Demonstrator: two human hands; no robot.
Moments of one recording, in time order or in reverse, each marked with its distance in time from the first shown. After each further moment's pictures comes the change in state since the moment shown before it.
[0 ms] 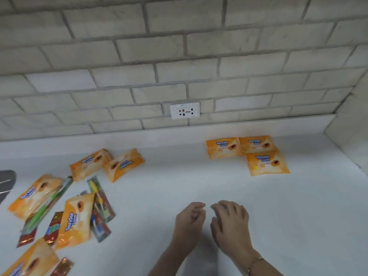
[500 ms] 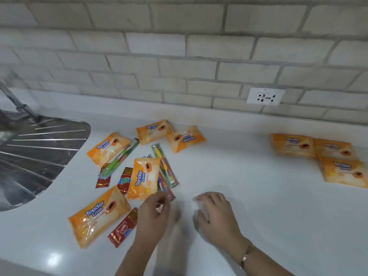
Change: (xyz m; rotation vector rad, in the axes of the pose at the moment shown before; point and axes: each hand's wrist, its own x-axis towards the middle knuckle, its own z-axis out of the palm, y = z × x) left_hand -0.073 -0.048 -0.248 0.330 0.490 0.119; right_hand -0.004 -0.205 0.042 0.253 -0.182 -0.347
